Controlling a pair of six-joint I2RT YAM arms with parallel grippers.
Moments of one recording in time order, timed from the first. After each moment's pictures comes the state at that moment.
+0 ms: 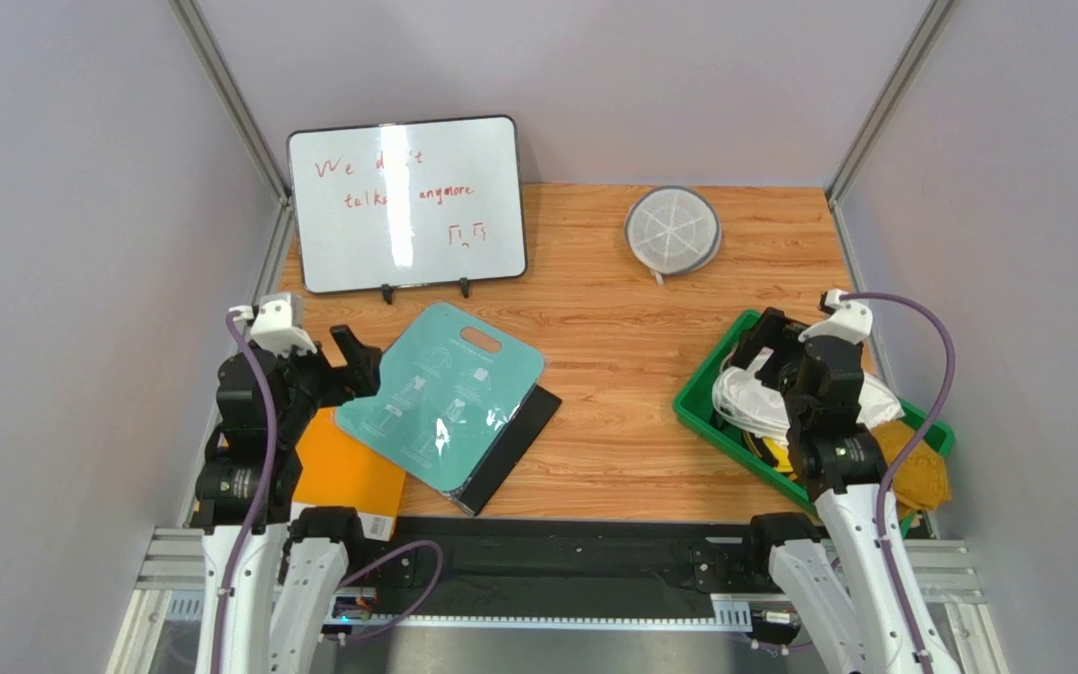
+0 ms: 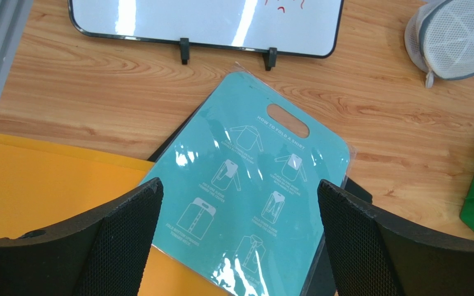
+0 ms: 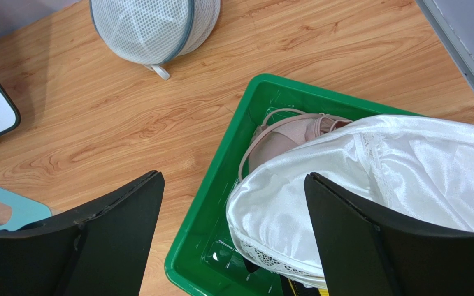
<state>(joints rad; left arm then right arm) 0.02 0.50 0.78 -0.65 0.13 -0.25 0.06 0.63 0.60 -0.34 0.19 0.35</state>
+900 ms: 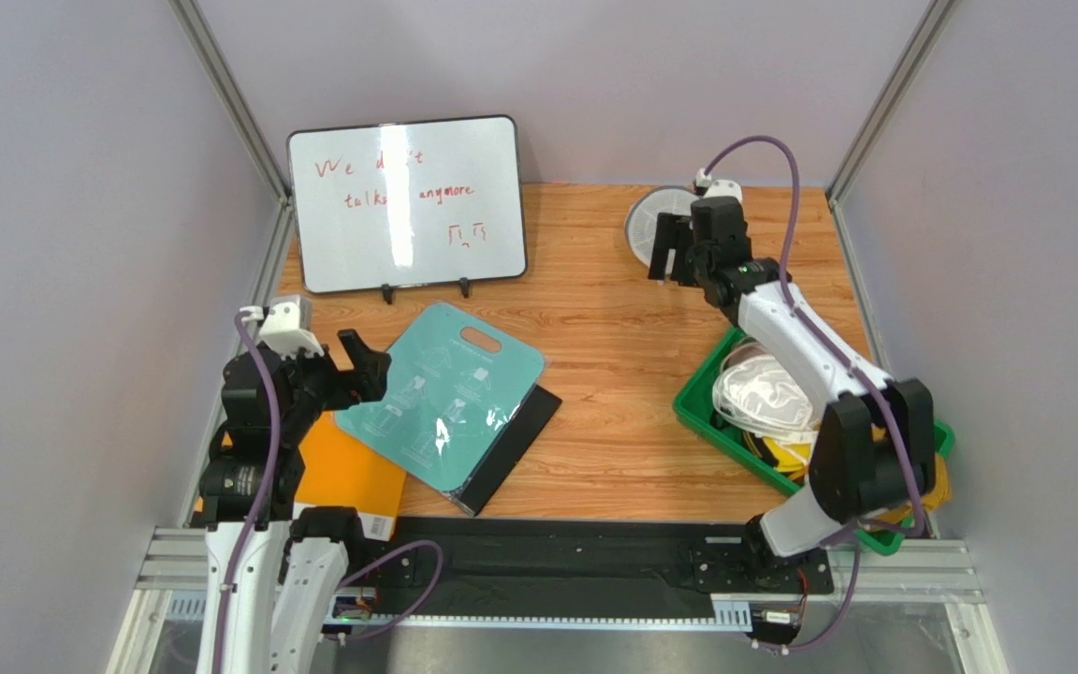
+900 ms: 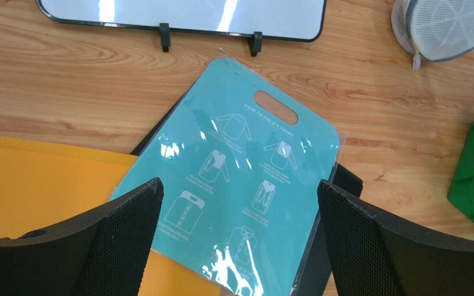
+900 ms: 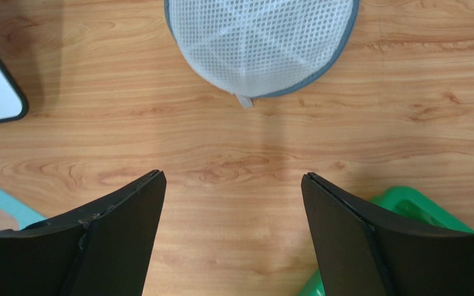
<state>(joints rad) 0.02 0.49 0.76 -0.65 0.18 -0.26 0.29 1.50 1.20 -0.31 0.20 0.28</state>
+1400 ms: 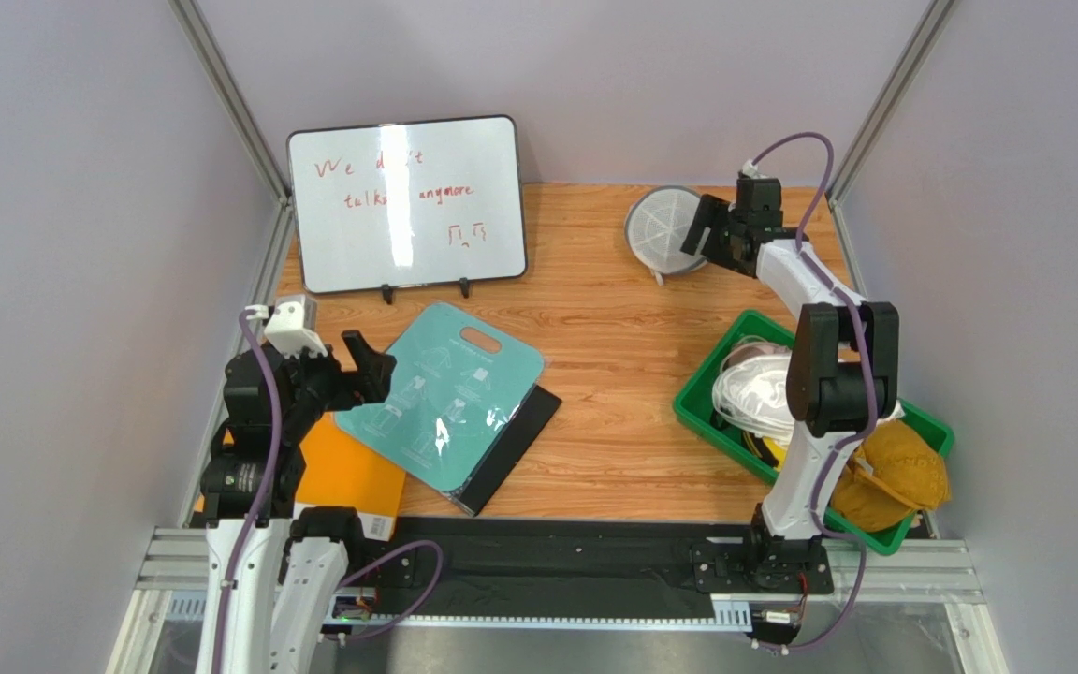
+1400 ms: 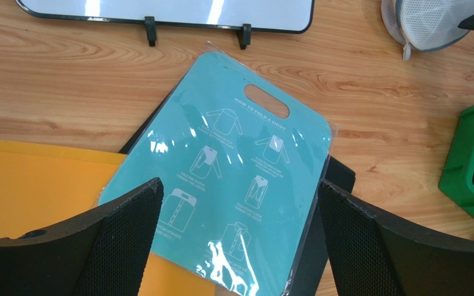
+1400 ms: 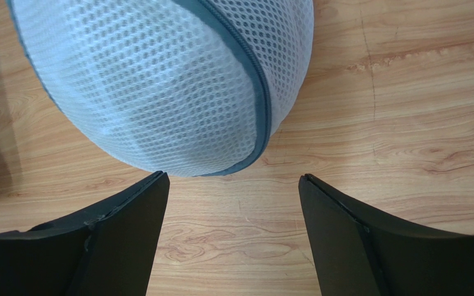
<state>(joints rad) 0.02 0.50 0.75 -0.64 0.23 -0.25 0.04 1.92 1.47 -0.29 -0.04 0.37</state>
